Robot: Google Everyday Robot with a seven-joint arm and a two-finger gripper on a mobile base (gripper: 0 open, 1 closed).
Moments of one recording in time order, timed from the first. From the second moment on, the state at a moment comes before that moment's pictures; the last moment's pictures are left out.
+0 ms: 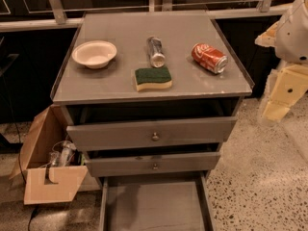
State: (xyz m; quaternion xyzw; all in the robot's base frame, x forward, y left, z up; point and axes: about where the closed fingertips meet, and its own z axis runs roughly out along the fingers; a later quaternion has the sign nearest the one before) arm 0.439 -0.215 0.983 -0.60 0.78 -0.04 0.17
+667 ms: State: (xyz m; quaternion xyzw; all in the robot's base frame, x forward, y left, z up) arm 0.439 -0.209 0.978 -0.61 0.77 -0.04 0.18
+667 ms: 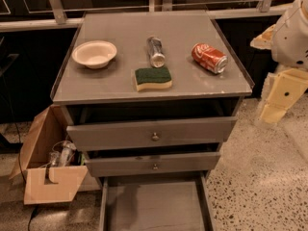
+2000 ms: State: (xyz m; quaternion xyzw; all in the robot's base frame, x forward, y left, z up) arm 0.457 -0.143 0.955 -0.68 0.71 0.00 0.18
